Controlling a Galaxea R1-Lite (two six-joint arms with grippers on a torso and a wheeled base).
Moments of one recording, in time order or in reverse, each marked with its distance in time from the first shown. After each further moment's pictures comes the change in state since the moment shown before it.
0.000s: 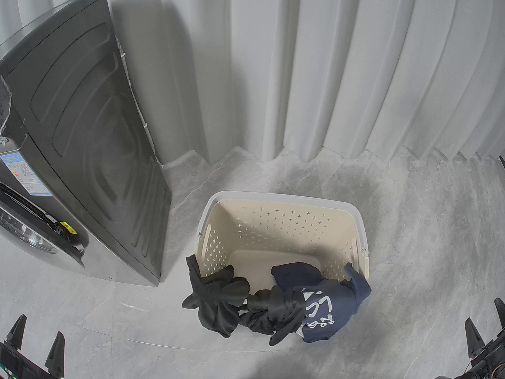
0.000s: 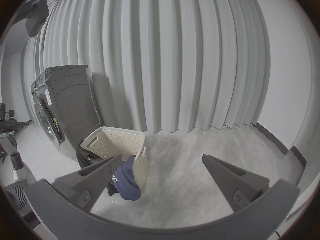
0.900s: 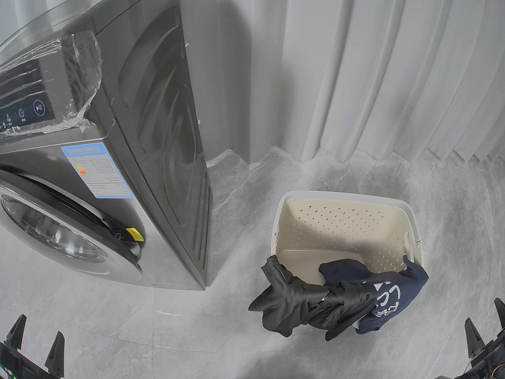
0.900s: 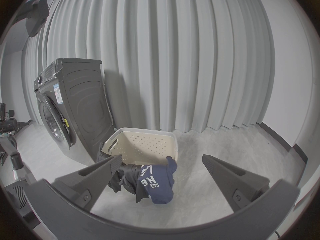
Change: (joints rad) left arm 0.000 0.000 0.000 0.000 0.000 0.000; right arm 0.000 0.000 0.000 0.000 0.000 0.000
